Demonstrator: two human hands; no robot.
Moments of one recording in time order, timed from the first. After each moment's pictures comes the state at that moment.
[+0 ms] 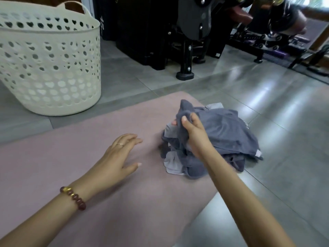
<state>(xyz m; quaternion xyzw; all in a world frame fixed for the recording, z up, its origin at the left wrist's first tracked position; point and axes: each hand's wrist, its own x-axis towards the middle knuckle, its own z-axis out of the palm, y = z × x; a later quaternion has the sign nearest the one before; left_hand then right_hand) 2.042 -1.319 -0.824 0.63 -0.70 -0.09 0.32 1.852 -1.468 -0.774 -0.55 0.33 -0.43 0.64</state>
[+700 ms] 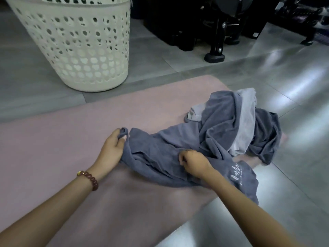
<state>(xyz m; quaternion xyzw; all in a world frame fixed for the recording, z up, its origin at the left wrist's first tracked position) 2.060 -1.282 -0.867 0.73 -0.36 -0.23 0.54 1.839 -1.424 -0.893 -0.91 0.38 0.09 0.17</state>
